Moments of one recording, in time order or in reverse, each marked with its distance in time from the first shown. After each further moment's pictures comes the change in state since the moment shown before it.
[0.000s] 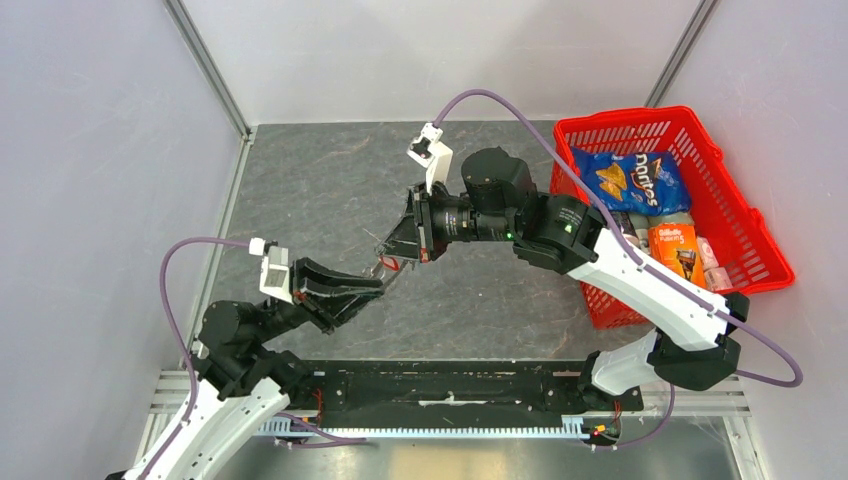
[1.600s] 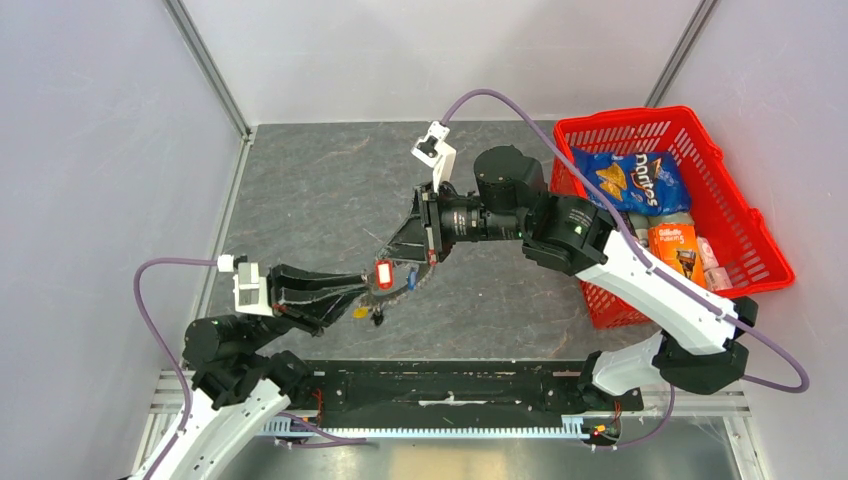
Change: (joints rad) left arm 0.000 -0.069 -0.001 0.049 -0.108 0.091; right arm -0.019 -0.029 -0.016 0.037 -0.084 0.021
